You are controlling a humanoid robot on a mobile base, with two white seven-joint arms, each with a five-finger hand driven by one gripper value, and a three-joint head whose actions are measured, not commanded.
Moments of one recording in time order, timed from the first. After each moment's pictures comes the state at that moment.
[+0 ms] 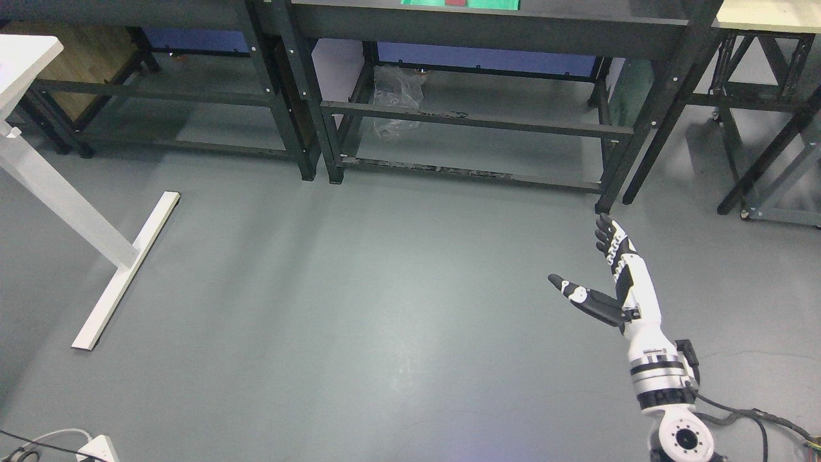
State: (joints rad) left arm 0.00 0.00 0.06 -0.08 0.00 -0.10 -0.08; right arm 0.12 0.00 0.05 -1.64 0.13 -0.14 0.08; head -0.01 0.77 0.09
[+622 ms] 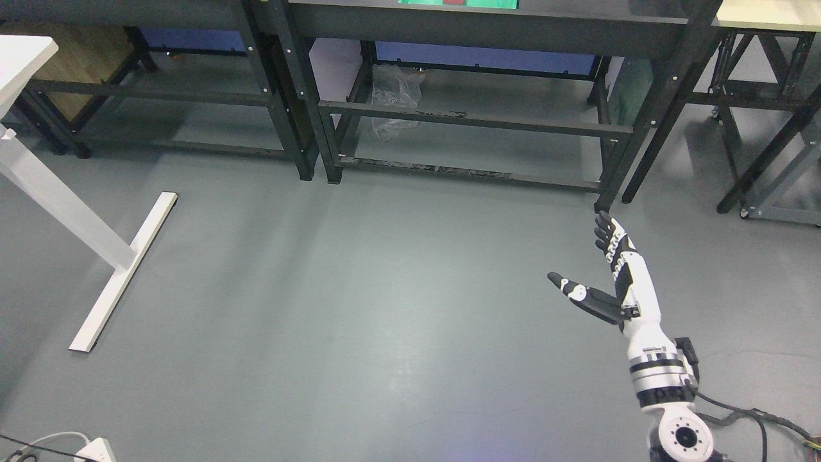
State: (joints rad) left arm 0.00 0.00 0.06 -0.08 0.00 -0.10 -0.08; right arm 0.12 0.00 0.06 -1.64 0.13 -0.15 0.08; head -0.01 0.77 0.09
